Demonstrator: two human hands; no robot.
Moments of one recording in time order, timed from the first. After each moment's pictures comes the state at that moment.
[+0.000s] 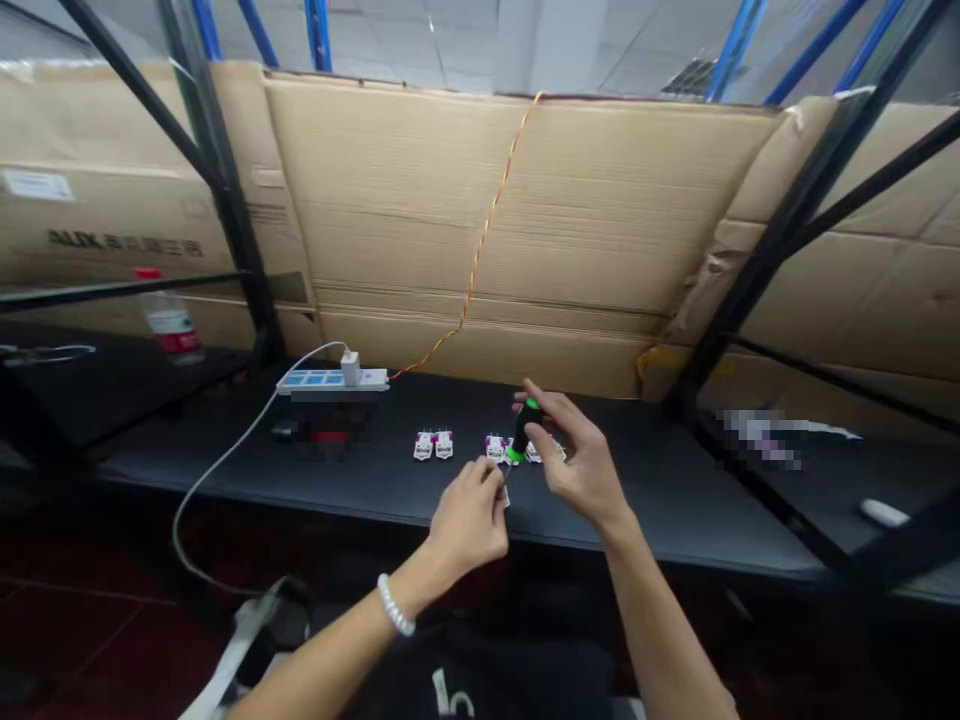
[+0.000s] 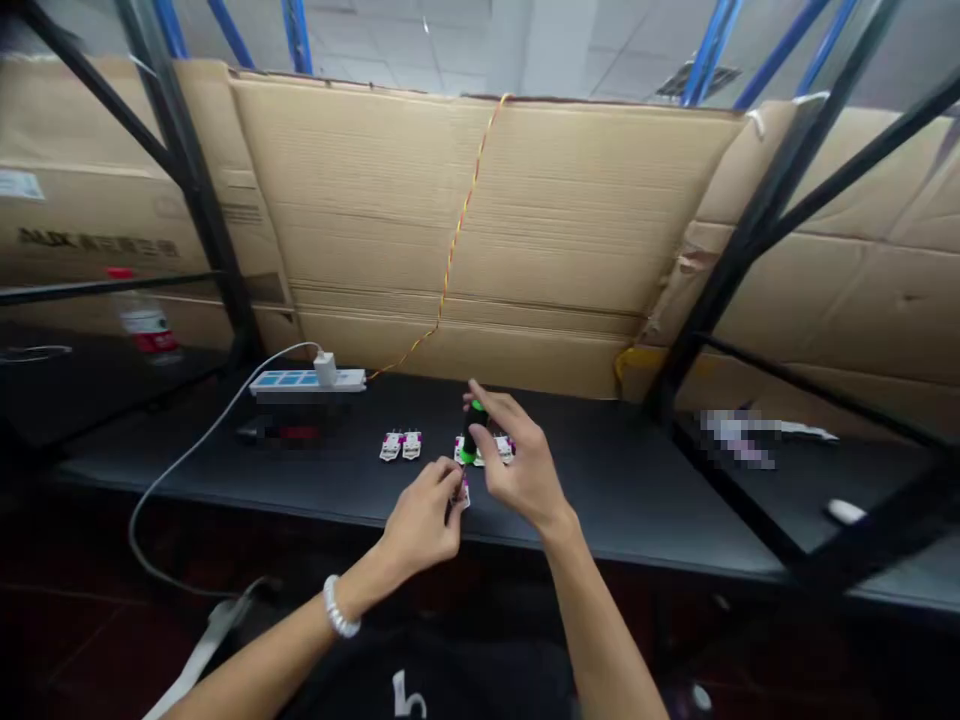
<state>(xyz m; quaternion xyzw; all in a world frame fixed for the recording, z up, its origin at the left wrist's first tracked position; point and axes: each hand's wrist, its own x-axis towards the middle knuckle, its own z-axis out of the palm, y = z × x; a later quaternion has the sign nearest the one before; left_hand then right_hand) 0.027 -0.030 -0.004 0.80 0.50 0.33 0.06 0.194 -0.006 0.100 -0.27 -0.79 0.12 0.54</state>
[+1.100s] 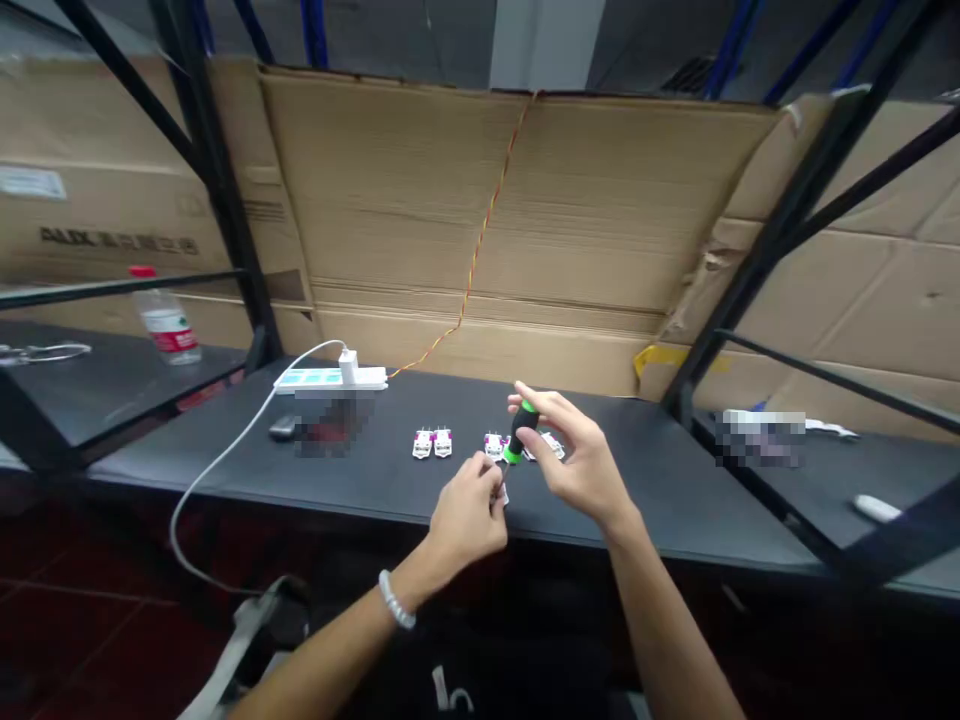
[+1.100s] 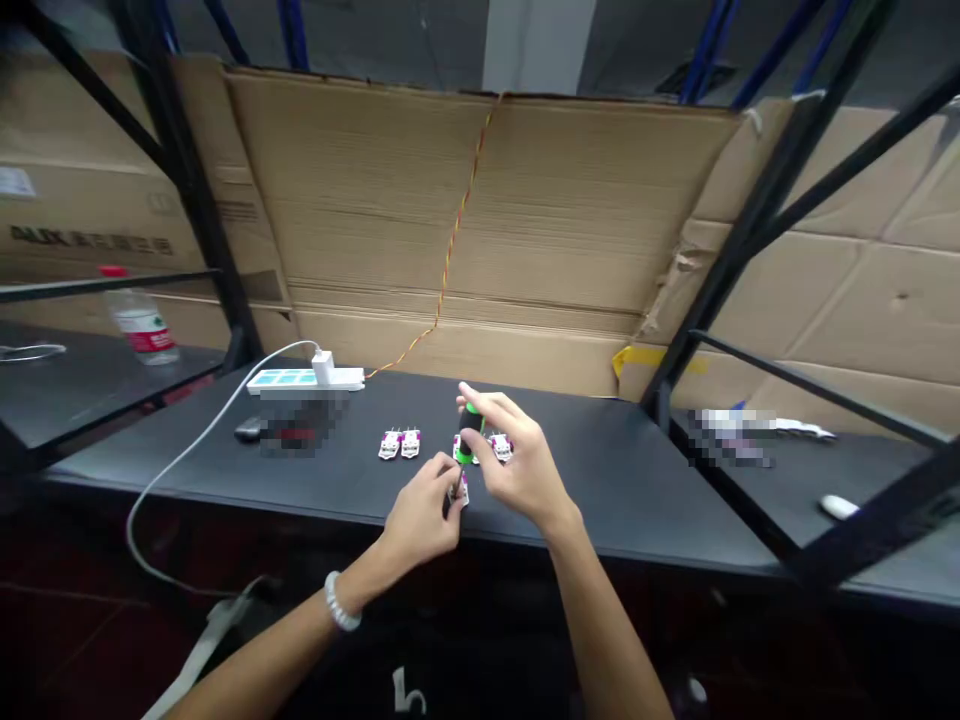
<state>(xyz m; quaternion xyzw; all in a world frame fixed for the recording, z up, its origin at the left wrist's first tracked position) 0.027 -0.029 -0.002 0.78 0.50 0.36 0.09 0.196 -0.010 0.107 -0.25 -0.81 0.13 0.51</state>
